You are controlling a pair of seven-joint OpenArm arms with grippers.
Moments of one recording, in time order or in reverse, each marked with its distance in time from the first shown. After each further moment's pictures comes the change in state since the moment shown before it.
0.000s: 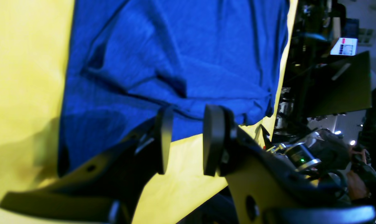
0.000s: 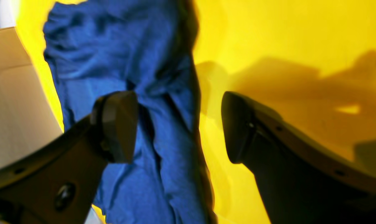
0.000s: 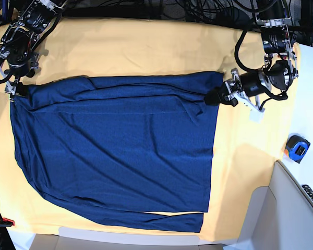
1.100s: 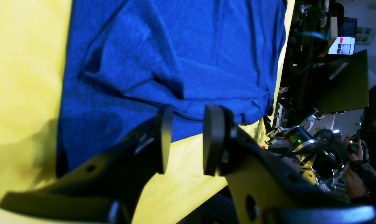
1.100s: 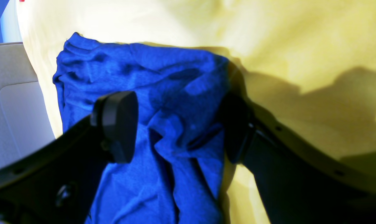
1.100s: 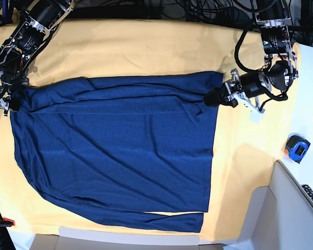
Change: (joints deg) left arm -0.1 0.0 0.0 0.0 -0.2 0.0 -0.2; right arm 10.4 4.4 0.5 -13.0 -7.4 2.4 0.7
